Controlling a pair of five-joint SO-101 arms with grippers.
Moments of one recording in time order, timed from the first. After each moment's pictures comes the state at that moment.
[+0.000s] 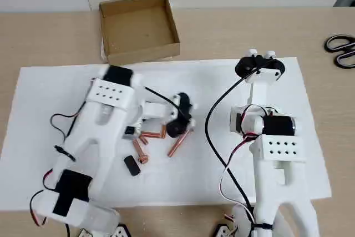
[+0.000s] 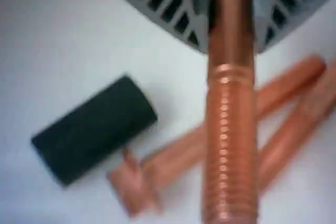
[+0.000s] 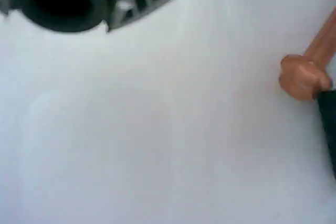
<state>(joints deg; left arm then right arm) 10.5 1.5 9.1 99.1 -76.6 -1.7 -35.4 43.0 62.9 -2.5</state>
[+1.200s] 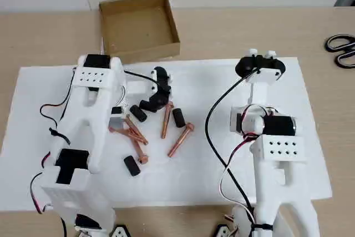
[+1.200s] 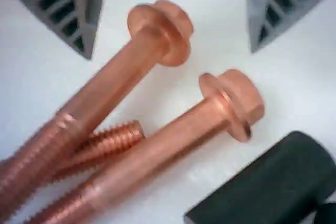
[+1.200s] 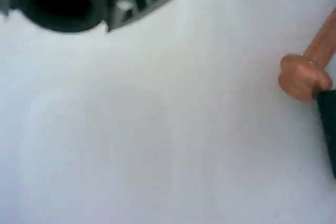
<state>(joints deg) 0.6 14.7 -0.6 88.9 -76.6 -1.8 -35.4 43.0 62.9 -2.5</state>
